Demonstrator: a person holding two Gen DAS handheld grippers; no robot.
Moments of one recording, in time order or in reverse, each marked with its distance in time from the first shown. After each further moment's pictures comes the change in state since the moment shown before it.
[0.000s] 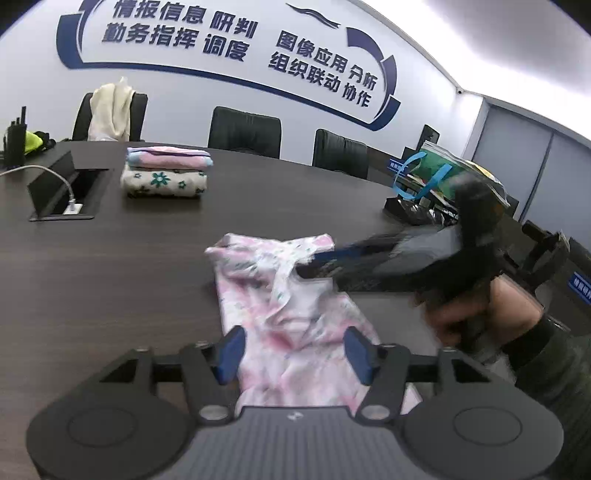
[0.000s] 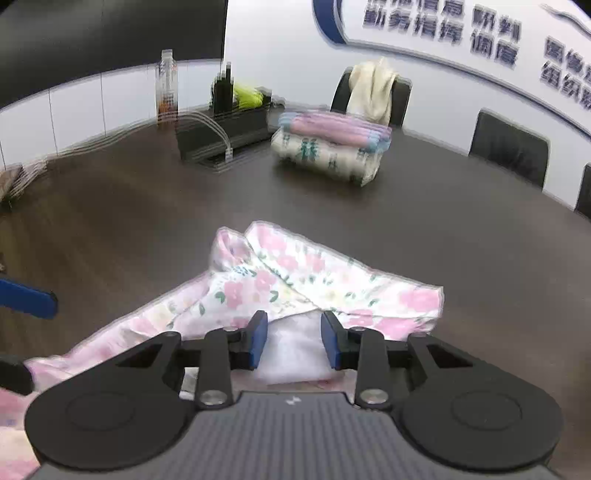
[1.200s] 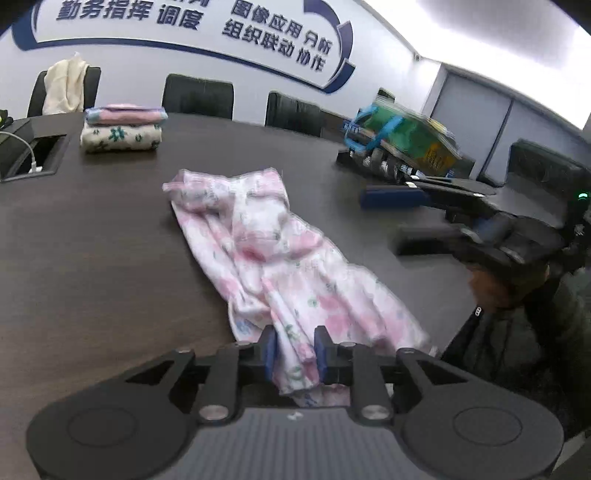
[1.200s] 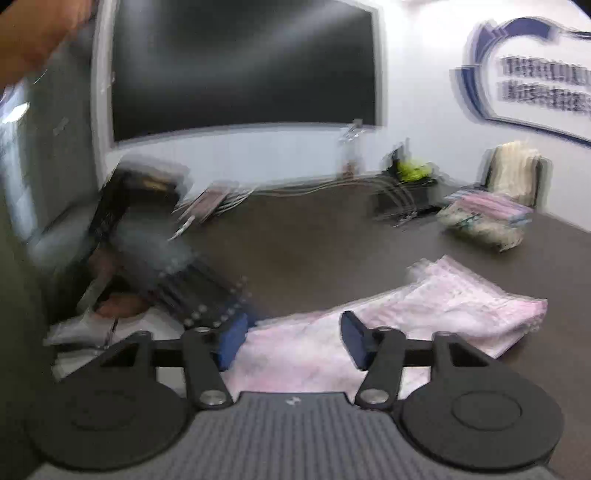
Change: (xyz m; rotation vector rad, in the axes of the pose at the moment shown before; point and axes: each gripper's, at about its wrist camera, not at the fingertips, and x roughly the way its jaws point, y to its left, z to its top) left arm -0.010 0.001 -0.026 0.040 0.087 -0.144; right arm -0.130 0.029 -0.056 -0.111 -0.214 0.362
